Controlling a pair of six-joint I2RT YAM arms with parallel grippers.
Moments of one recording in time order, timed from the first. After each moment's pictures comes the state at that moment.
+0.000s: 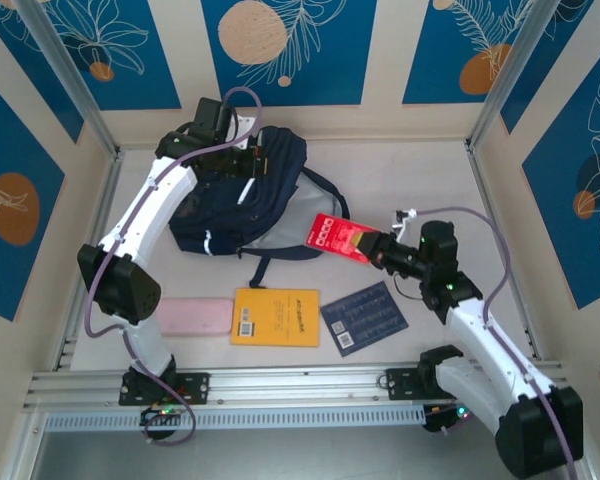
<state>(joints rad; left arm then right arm) -0.39 1.81 1.93 -0.94 0.32 -0.21 0.27 0.88 0.56 -0.02 -0.64 1.01</state>
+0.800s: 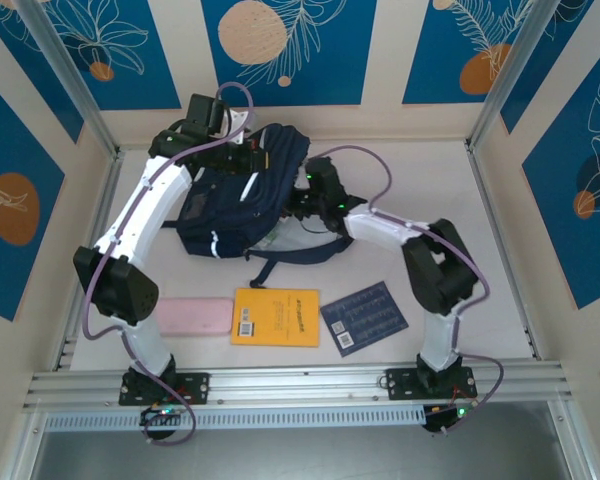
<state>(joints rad) -0.36 1.79 1.94 -0.91 0.45 -0.30 0.62 1.93 1.35 0.17 -0.46 1.06</state>
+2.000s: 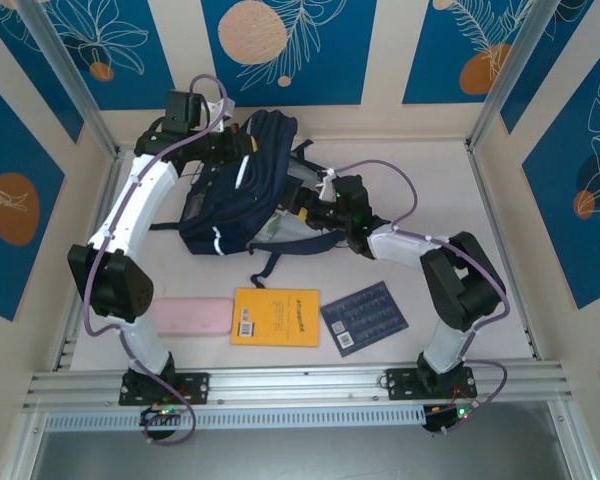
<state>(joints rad) -0.25 1.80 1.87 -0.73 0.59 -0.48 0.53 1.71 0.98 0.44 -0.50 1.00</state>
